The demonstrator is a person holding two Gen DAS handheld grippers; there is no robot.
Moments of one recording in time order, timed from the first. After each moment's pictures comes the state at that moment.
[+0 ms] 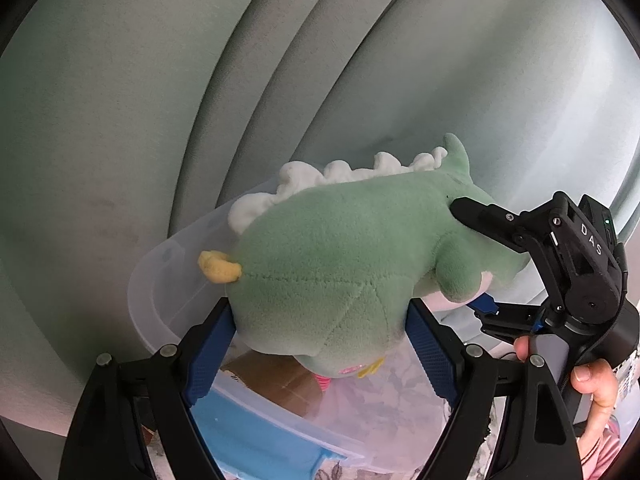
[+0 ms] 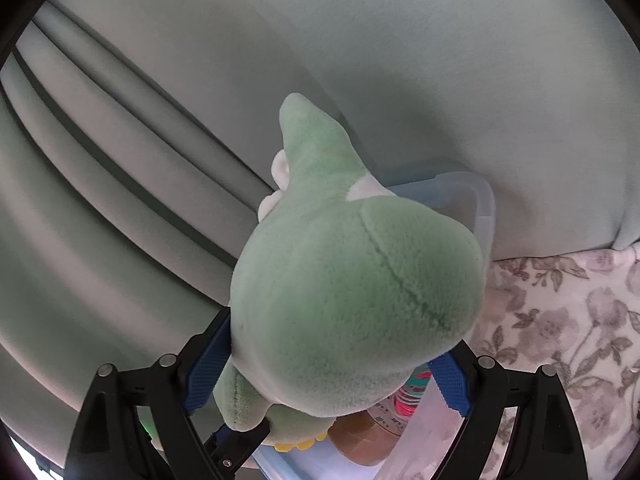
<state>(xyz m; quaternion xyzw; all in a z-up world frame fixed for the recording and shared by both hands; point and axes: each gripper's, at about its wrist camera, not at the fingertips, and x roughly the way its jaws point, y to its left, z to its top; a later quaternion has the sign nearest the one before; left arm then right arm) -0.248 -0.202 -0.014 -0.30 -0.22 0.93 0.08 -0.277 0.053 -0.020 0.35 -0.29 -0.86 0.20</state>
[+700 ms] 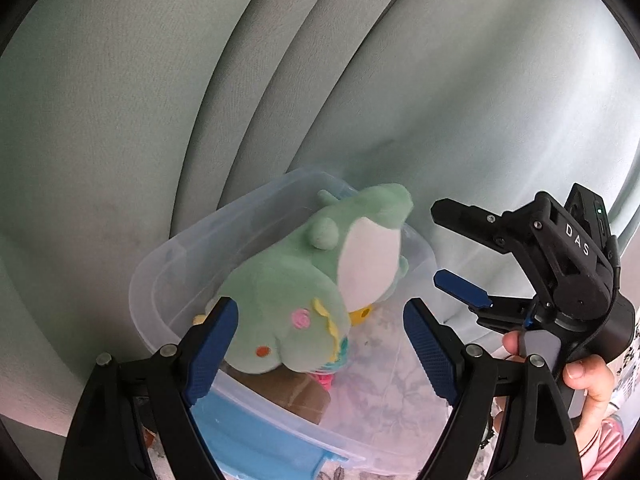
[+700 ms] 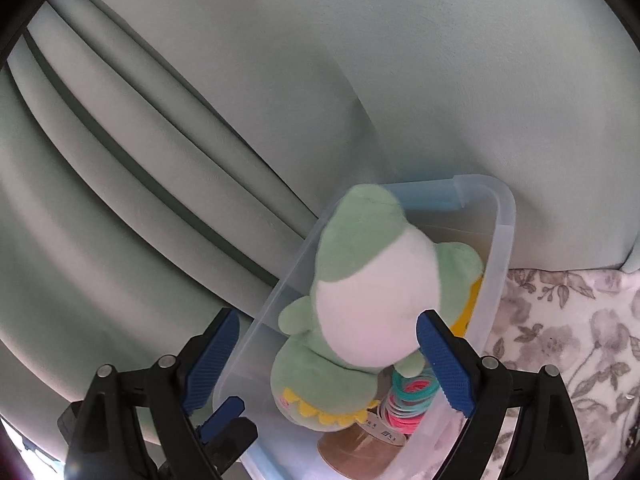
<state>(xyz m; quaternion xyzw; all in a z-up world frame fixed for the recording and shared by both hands) -0.223 -0.156 -0.013 -0.29 -0.22 0.93 0.07 -0.289 0.056 0.007 0.36 -0.25 -0.87 0.22</state>
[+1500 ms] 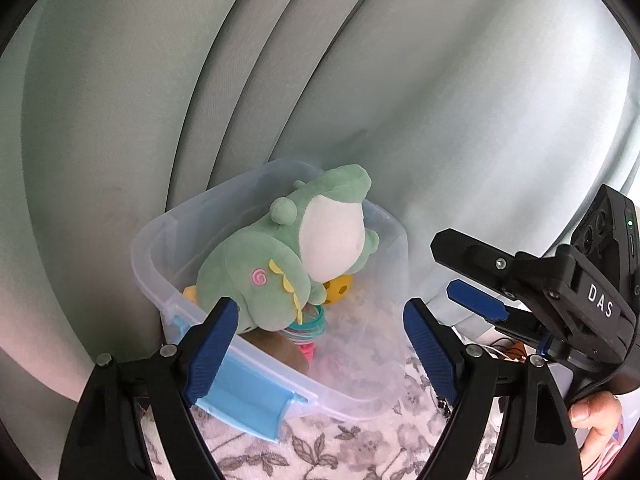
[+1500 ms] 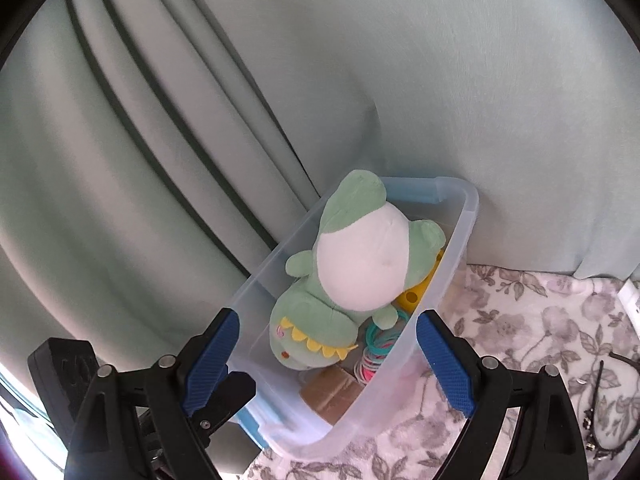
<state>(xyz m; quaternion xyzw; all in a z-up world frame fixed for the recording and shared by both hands) -0.149 -0.147 0.016 -0.30 -0.21 0.93 0.08 -0.230 0.013 0.025 0.35 -0.16 -0.90 0.21</state>
